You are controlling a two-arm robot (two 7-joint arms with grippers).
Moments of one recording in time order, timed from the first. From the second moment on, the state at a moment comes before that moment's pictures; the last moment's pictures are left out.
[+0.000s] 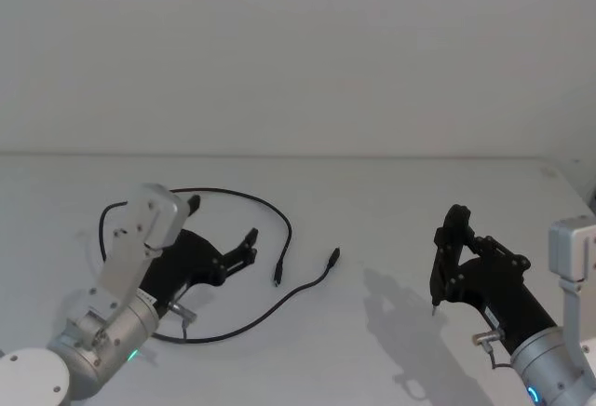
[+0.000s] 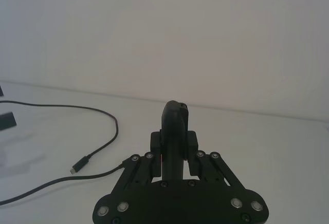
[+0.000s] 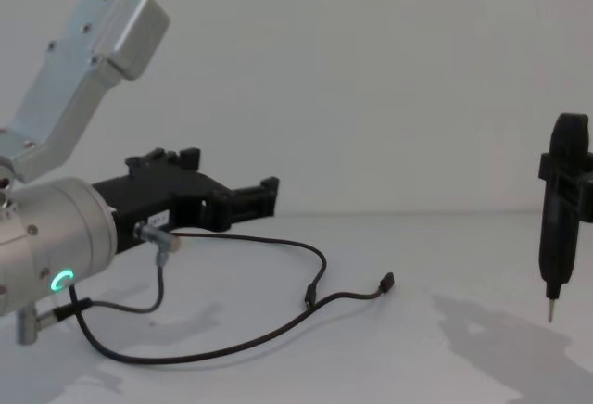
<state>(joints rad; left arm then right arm) -0.25 0.39 0.47 -1.62 -0.24 0.03 -0.10 -0.01 0.34 -0.23 -1.77 0.29 0.03 0.07</state>
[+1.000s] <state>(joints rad) -0.35 0.37 0.60 -1.52 -0.31 0.29 -0.38 -0.01 0.34 -0.23 -1.77 0.29 0.03 0.07</state>
